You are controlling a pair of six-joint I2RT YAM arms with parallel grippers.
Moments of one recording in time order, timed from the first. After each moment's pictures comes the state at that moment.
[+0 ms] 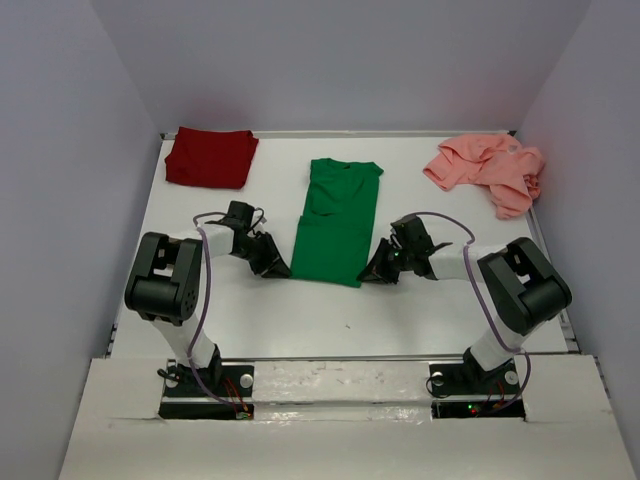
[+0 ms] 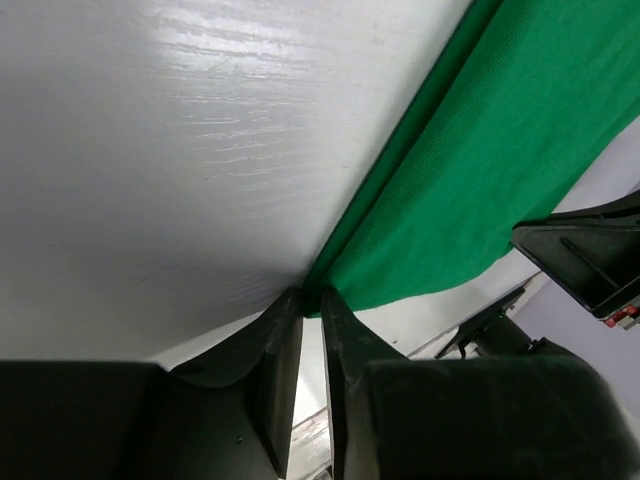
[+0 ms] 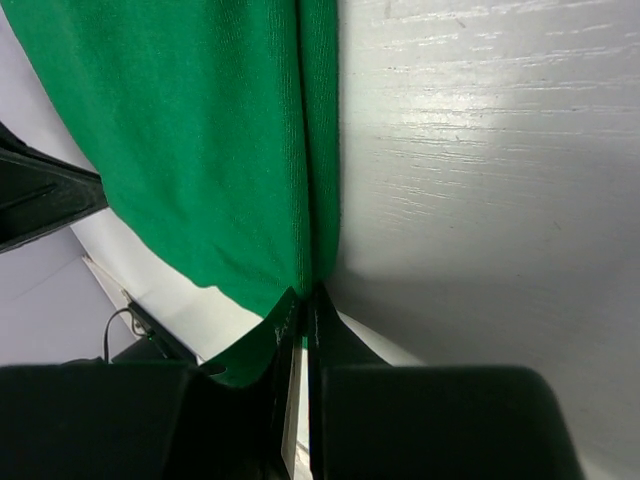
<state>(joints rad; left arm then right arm) -0.22 1.71 0.84 -0.37 0.54 -0.67 0.47 1.66 0.69 0.06 -0.40 0.93</state>
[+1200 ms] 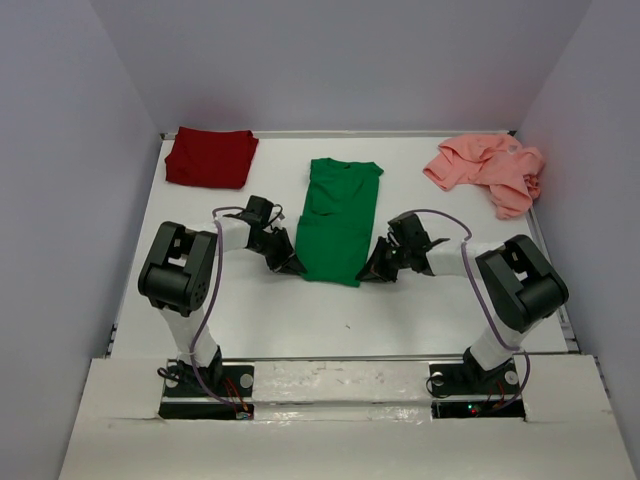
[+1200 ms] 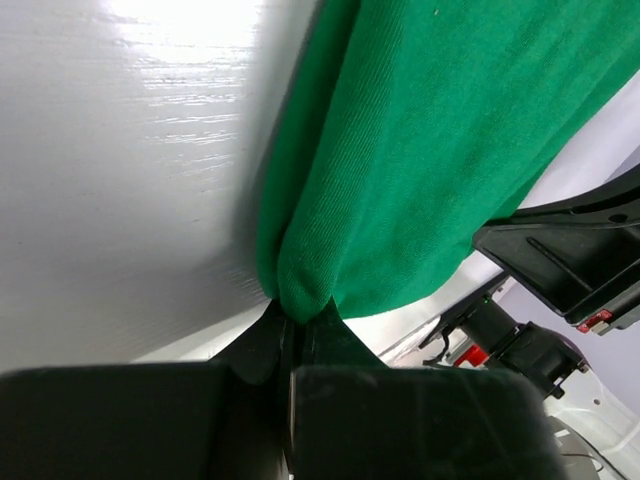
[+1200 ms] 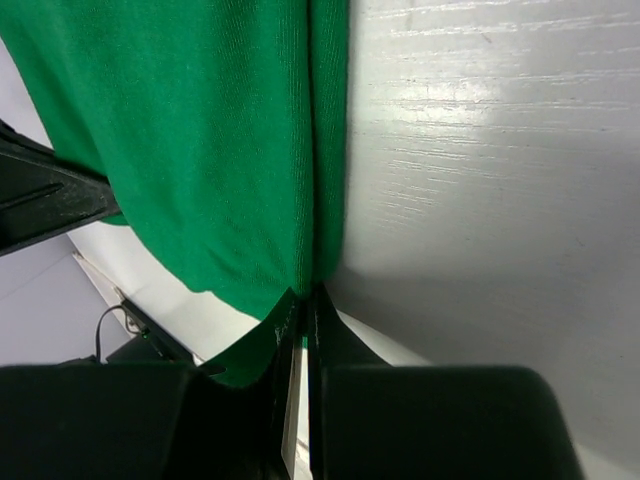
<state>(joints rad) -0.32 1.80 0.94 -0.35 0.58 -0.73 0.48 1.68 0.74 0.01 -0.41 0.91</state>
